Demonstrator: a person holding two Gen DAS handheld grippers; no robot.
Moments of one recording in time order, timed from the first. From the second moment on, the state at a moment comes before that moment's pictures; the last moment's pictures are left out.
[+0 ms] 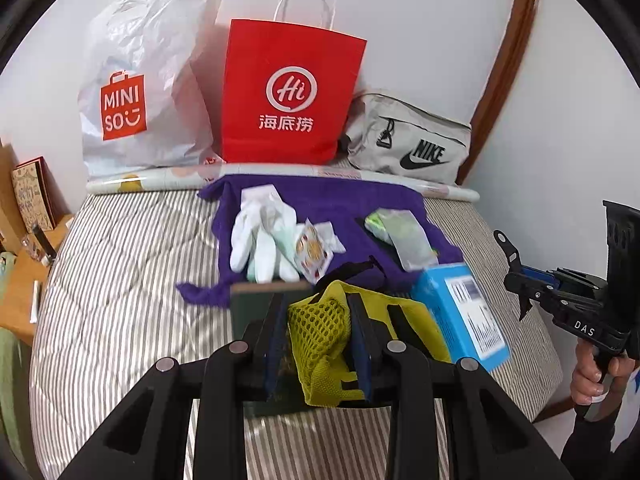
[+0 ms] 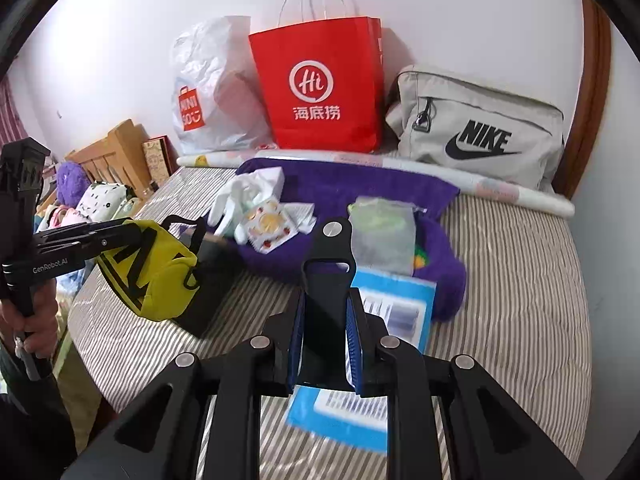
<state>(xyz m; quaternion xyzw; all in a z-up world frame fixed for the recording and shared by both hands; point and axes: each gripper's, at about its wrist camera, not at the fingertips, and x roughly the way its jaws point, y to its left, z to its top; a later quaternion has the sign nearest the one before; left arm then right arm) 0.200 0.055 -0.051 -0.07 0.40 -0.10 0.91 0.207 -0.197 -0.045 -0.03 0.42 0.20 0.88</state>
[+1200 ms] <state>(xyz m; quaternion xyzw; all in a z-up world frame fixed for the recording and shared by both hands) 0.358 0.062 -0.087 -0.08 0.43 -0.07 0.90 0.385 -0.211 -0.126 -0.03 0.50 0.15 0.85</state>
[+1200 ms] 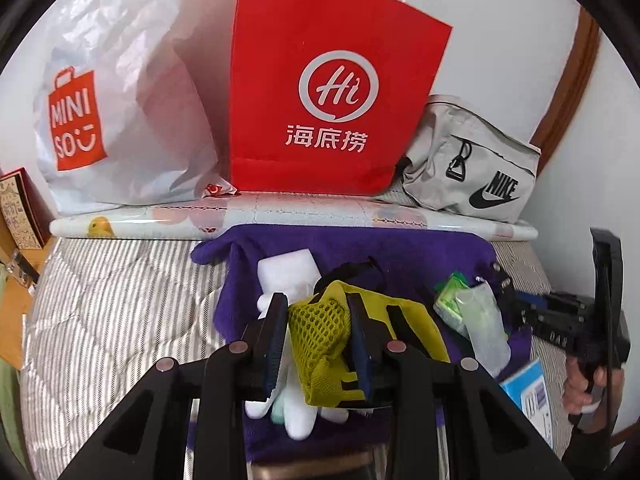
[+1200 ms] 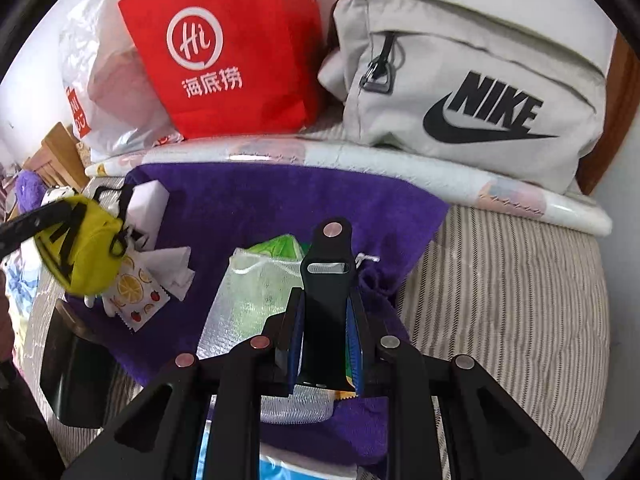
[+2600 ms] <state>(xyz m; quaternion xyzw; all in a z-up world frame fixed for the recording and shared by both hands) 0.308 0.030 -0.063 0.00 0.45 -0.01 0.89 0.317 -0.215 -0.076 0.02 0.50 0.16 0.85</state>
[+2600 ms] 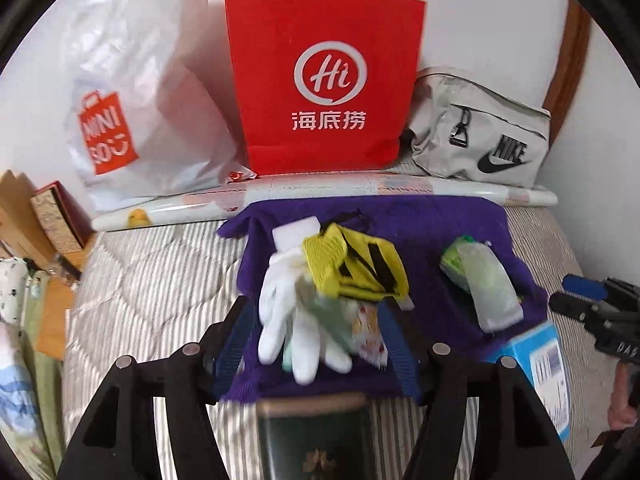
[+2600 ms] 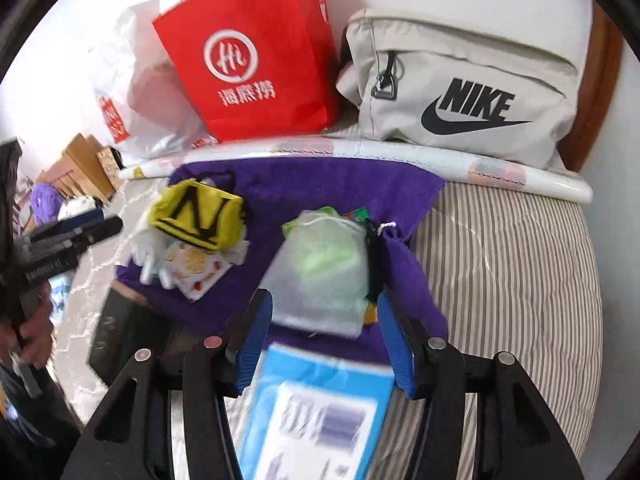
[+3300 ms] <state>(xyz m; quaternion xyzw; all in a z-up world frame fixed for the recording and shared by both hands) 0.097 0.006 0.015 -0.01 0.34 0.03 0.94 0.134 -0.205 0.000 -0.02 0.42 0.08 0.91</state>
